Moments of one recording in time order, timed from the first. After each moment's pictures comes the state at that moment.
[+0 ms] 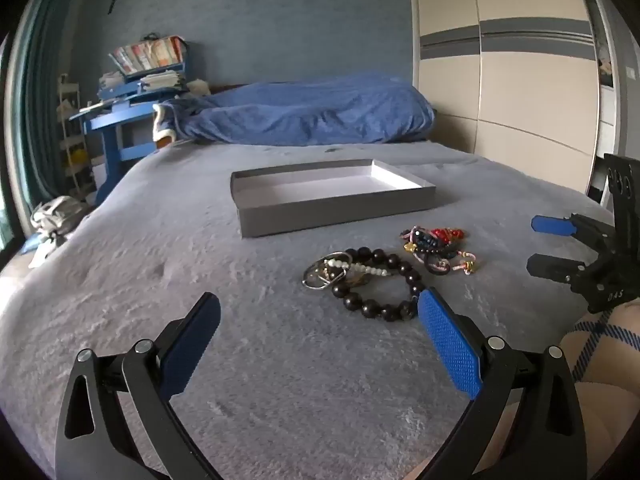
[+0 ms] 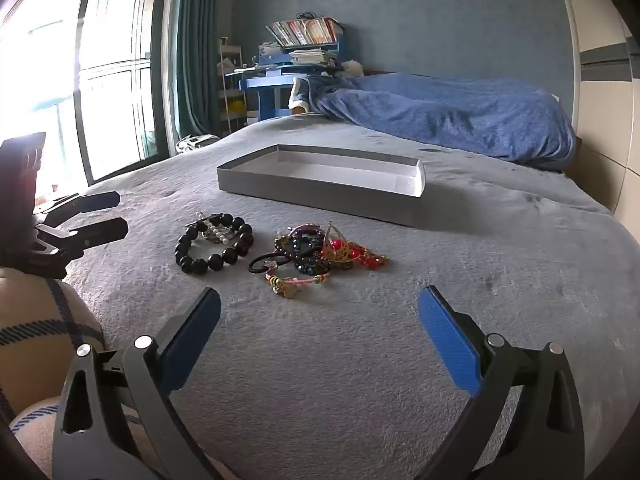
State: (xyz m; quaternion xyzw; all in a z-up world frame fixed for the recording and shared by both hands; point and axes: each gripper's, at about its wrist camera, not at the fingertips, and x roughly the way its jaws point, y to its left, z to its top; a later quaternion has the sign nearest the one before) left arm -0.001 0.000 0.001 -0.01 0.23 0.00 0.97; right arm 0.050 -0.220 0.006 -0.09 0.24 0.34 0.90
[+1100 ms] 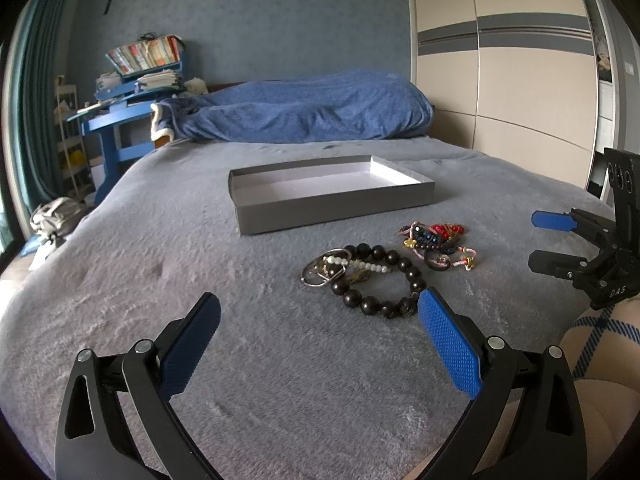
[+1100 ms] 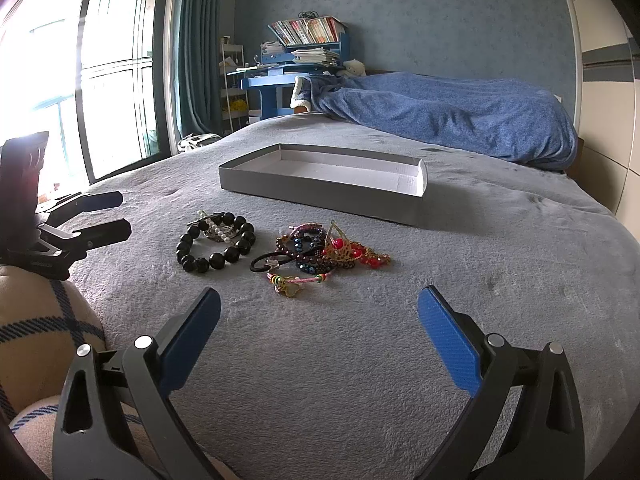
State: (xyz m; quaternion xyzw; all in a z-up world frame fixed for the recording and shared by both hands) left arm 0.003 -0.002 -0.003 0.00 0.24 -0.01 0.97; right arm 0.051 -0.221 0.006 -0.09 0.24 0.34 0.90
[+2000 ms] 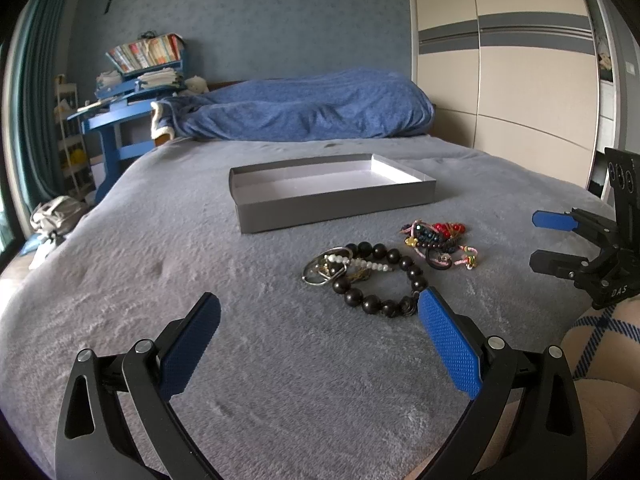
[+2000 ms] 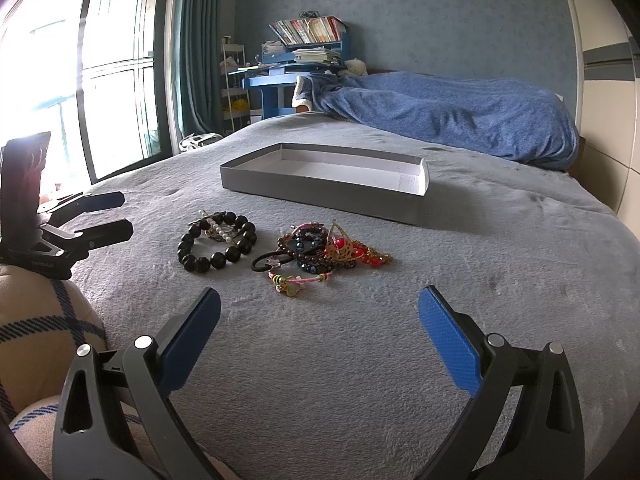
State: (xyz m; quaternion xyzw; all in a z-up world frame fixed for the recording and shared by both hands) left arm 0.003 -0.001 -0.005 0.00 0.24 -0.01 0.97; right arm 0.051 -0.221 0.006 -0.09 0.24 0.34 0.90
